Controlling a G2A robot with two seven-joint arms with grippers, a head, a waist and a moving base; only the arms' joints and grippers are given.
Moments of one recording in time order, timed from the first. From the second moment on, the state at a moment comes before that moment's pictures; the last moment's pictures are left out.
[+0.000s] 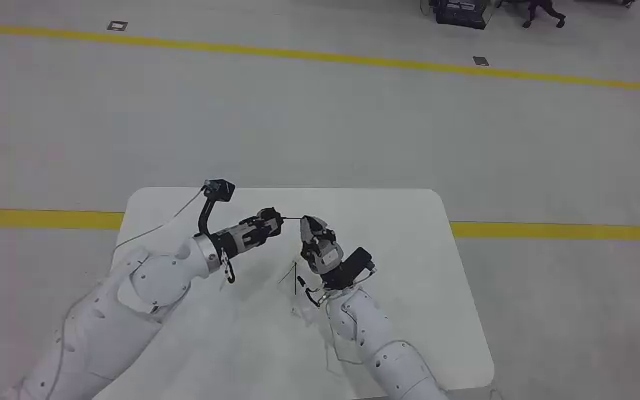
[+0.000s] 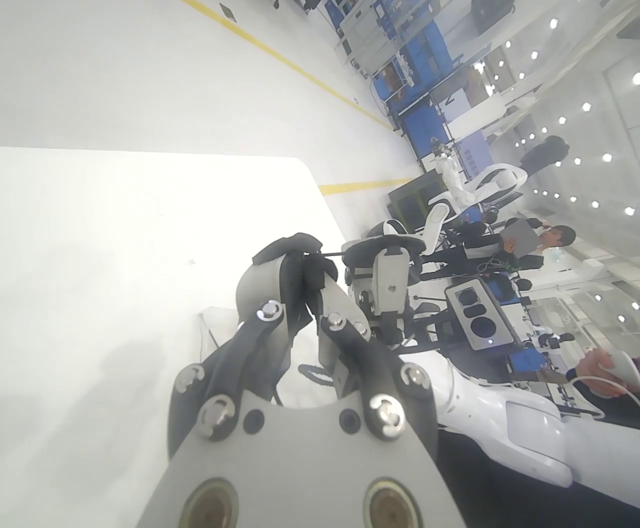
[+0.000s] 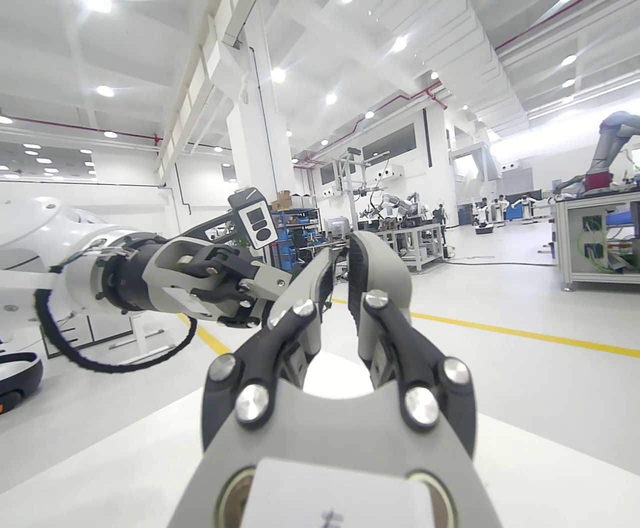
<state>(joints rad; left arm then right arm) 1.25 -1.10 -1.05 -1.72 0.24 -0.09 -0.48 -1.28 -1.39 0.99 -1.13 -1.33 -0.34 -1.03</state>
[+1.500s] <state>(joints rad) 1.25 -1.10 -1.05 -1.73 0.24 -0.09 -0.47 -1.34 -1.36 1.08 -1.18 -1.38 -0.33 -1.06</state>
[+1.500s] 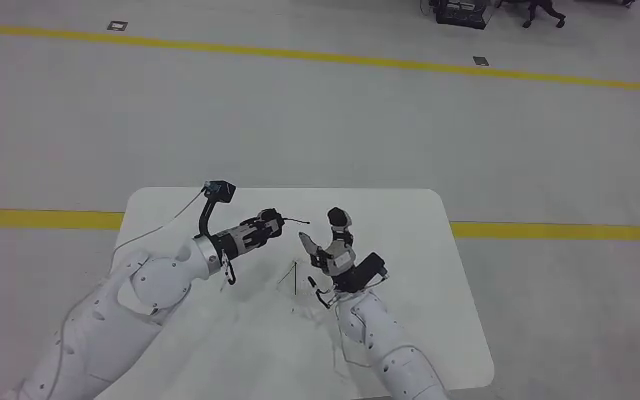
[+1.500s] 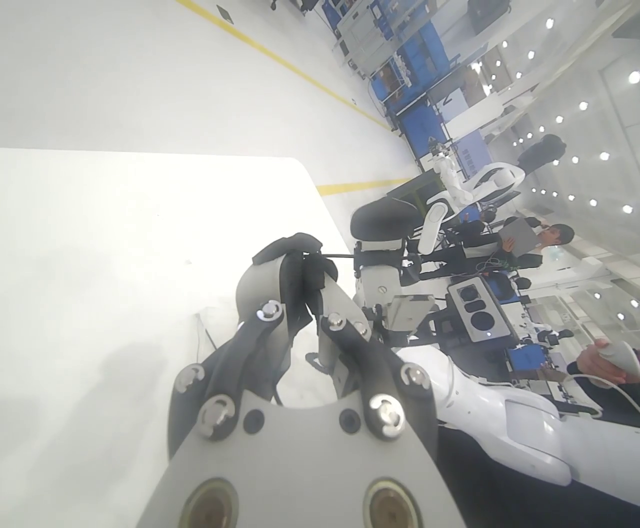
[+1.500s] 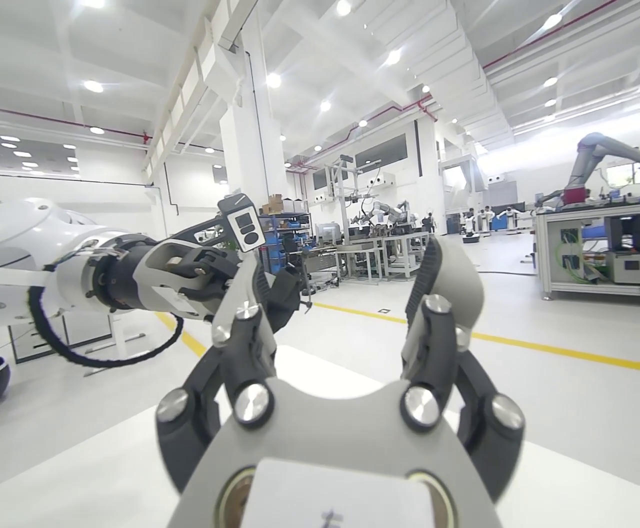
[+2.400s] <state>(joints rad) 1.21 -1.15 -1.04 -1.69 -0.36 0.04 -0.45 -1.36 -1.30 1.18 -1.16 -1.57 -0.22 -1.14</state>
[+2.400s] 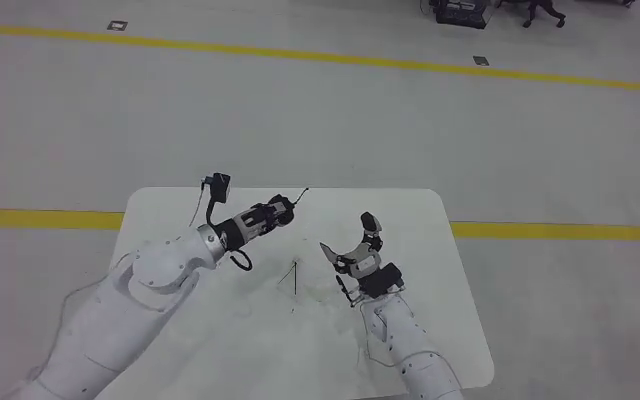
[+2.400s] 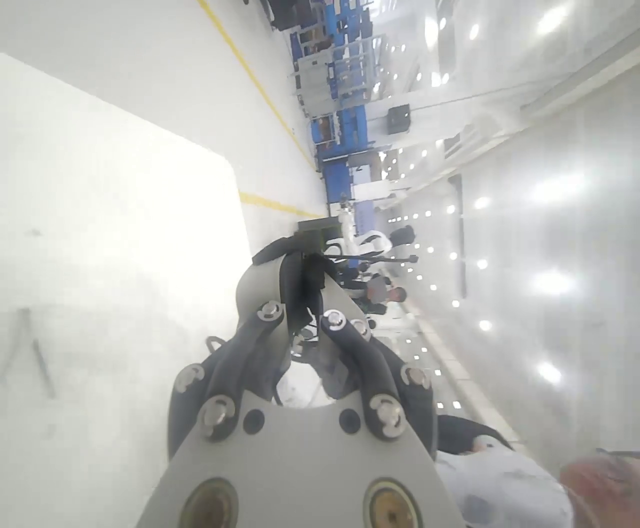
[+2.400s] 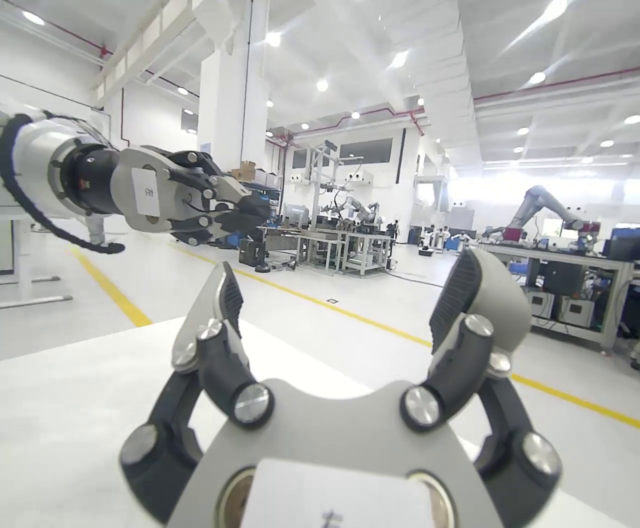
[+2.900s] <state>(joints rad) 1.21 -1.16 -1.03 -1.67 -0.49 0.05 -0.46 -1.31 -1.28 1.12 -1.11 -1.57 -0.14 -1.22</state>
